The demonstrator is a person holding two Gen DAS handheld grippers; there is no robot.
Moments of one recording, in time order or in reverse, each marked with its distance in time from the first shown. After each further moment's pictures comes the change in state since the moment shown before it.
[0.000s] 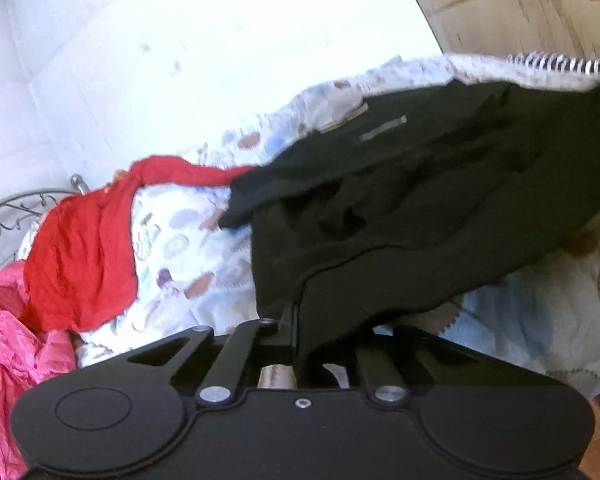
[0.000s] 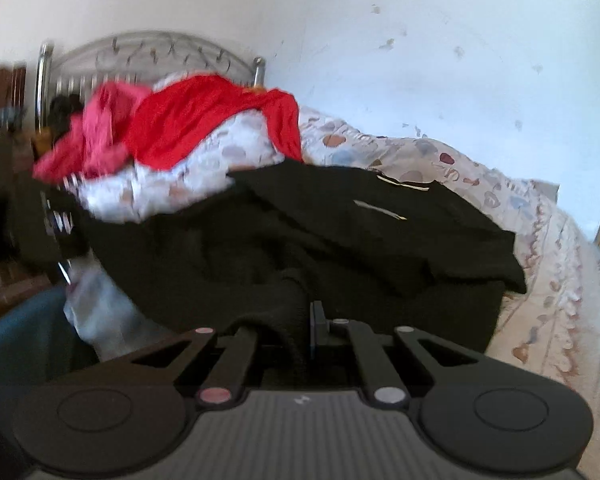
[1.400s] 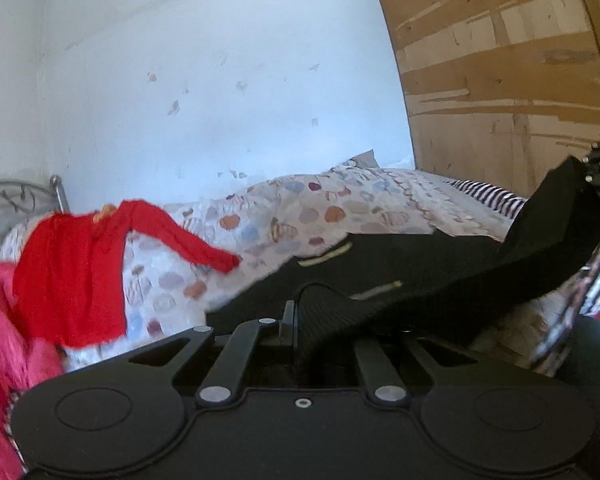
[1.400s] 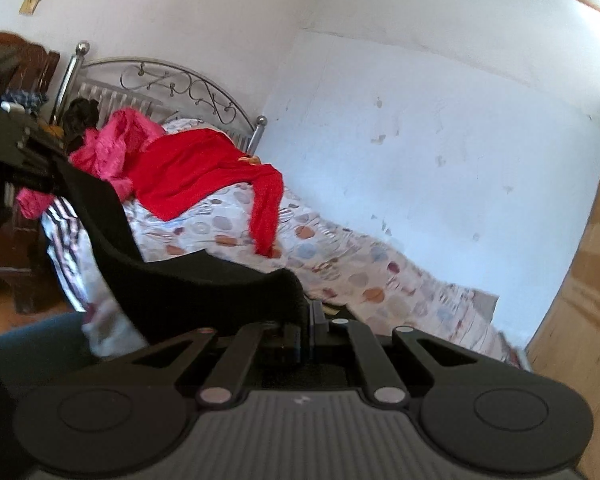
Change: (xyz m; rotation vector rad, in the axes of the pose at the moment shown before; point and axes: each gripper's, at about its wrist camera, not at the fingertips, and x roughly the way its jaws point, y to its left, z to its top) left arm -0.165 0.051 0.090 -0.191 -0.138 -0.172; right arm -0.148 0.012 0.076 -0.208 -0.195 -0.129
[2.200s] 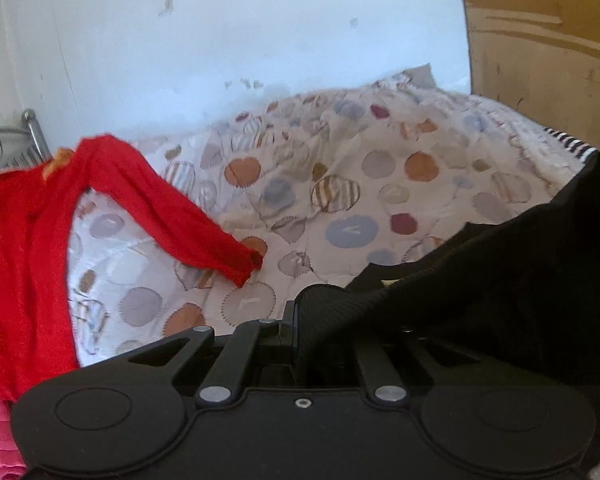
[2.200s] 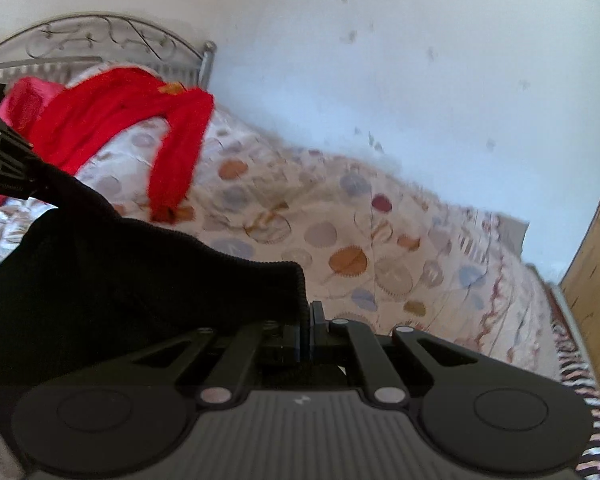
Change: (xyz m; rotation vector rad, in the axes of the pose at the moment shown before) left arm 0.375 0.088 0.081 -0.060 0.322 0.017; right arm 0.357 -0.141 -0.026 0.198 0.279 0.035
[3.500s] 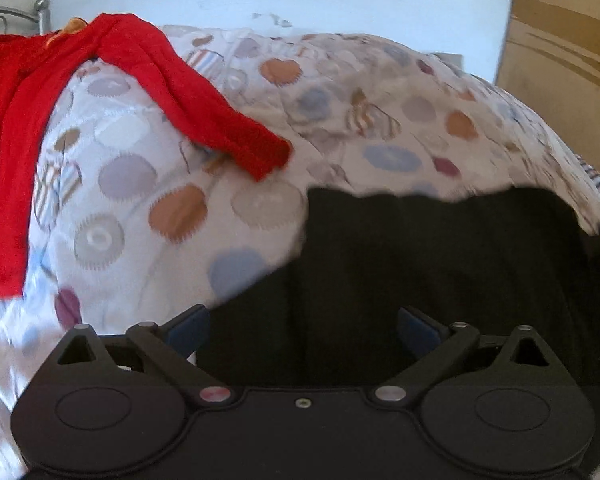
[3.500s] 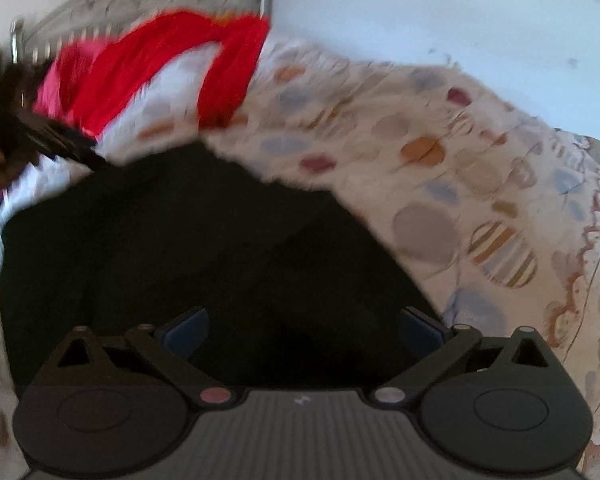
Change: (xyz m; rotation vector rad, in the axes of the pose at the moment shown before) left arm 0.047 0.057 -0.089 -0.228 0.095 -0.136; right arm 0.058 -0.020 -0.071 -0.046 0.202 0.265
